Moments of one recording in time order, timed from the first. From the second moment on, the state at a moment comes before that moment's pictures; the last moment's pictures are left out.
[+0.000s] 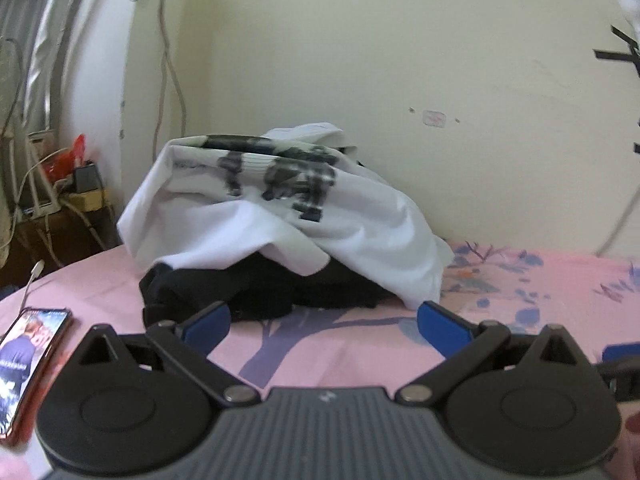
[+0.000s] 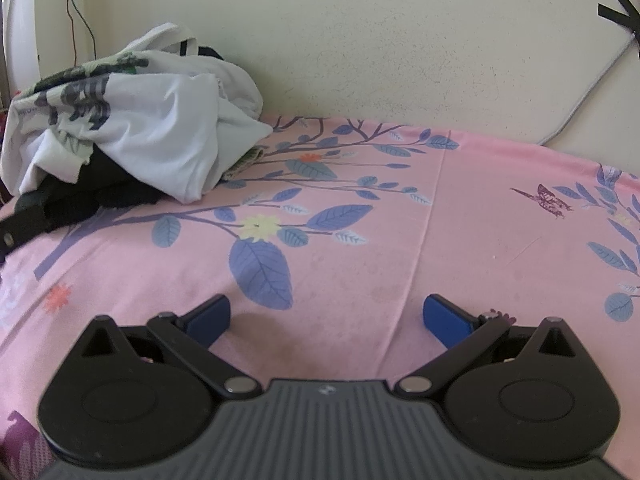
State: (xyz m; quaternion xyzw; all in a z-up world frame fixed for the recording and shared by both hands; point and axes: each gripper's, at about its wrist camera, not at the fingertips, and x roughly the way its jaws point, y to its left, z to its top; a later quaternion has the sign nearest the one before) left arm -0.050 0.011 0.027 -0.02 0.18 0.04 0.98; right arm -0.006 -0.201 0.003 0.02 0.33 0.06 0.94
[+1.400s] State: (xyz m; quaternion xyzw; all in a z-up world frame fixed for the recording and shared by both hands) left arm -0.039 0.016 0.023 -0.02 0.23 0.01 0.97; right arm -0.018 -0.265 -0.003 0.25 0.27 0.13 0.92
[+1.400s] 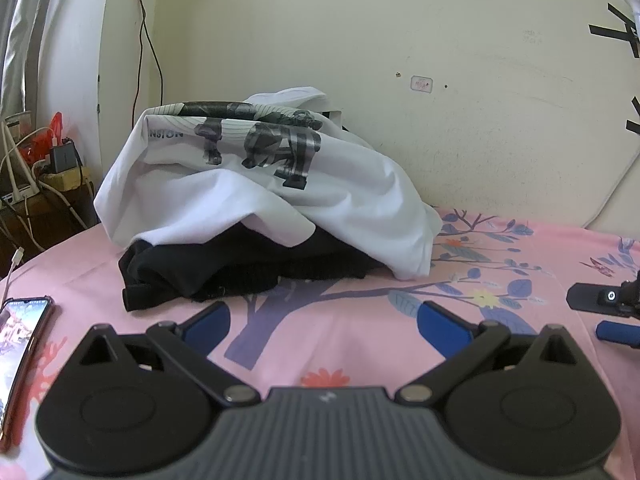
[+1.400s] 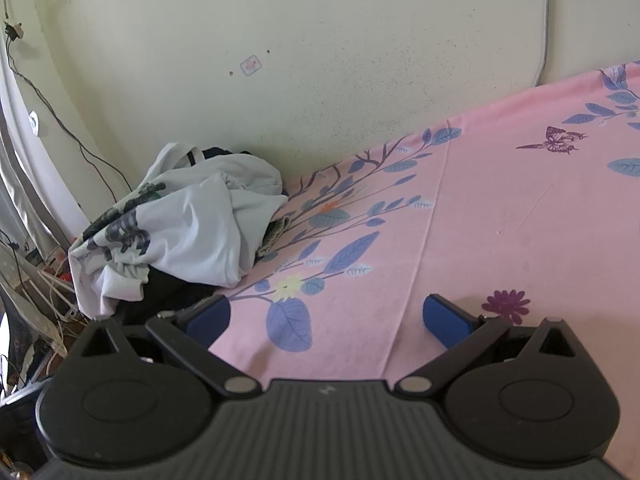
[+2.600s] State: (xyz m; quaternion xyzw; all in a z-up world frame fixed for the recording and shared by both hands) left arm -0.044 0.059 0.036 0.00 0.19 0.05 0.98; right arm -0.013 -0.217 0.044 0.14 0.25 0.21 0.93
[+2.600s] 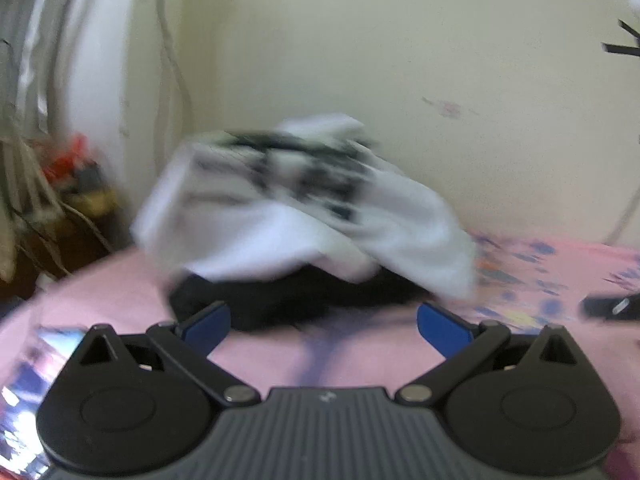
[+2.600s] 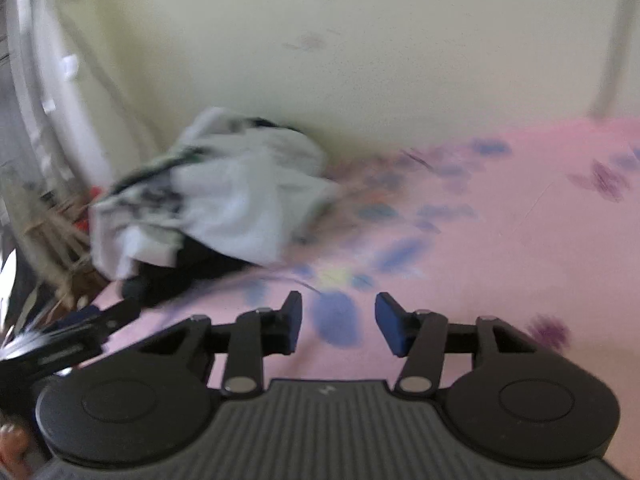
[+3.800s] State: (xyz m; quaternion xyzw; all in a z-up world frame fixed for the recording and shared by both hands) left arm -0.052 0.093 0.055 -0.13 0.19 -0.01 0.97; right arm -0.147 -0.371 0.195 -0.07 0.14 0.07 0.99
